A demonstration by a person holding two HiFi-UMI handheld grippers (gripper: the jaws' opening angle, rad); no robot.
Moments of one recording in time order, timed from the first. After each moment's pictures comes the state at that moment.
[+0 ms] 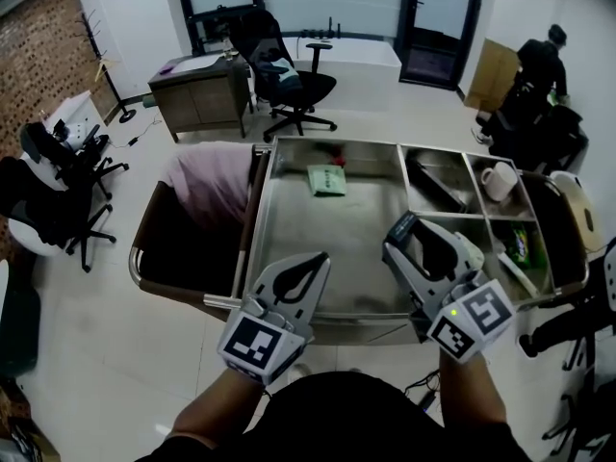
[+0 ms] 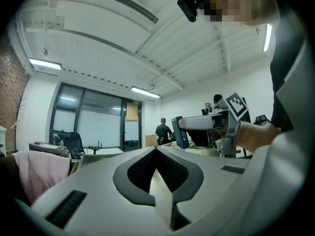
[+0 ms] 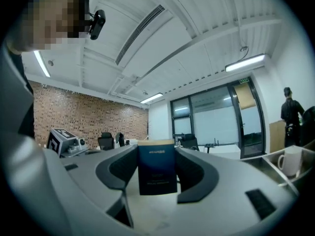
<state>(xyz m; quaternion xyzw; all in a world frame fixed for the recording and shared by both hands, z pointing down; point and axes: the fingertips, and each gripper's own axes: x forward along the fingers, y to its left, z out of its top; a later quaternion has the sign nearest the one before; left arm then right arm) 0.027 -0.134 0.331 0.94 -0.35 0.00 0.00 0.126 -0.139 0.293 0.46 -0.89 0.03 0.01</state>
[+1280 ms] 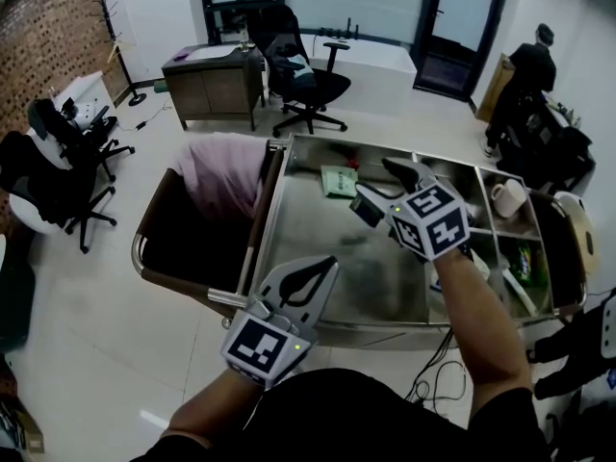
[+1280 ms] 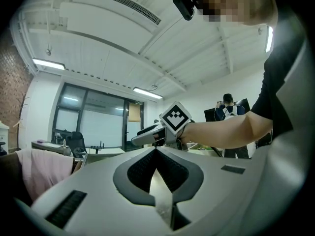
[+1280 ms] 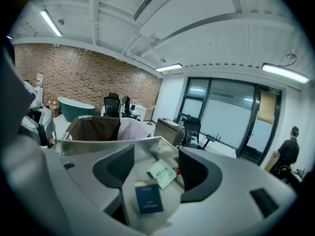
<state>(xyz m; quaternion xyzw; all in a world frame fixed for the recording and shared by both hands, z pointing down) 0.018 -0.137 0.333 0.93 -0.36 -0.01 0.01 0.084 -0.299 0.334 0.42 -0.87 -0.03 0.24</state>
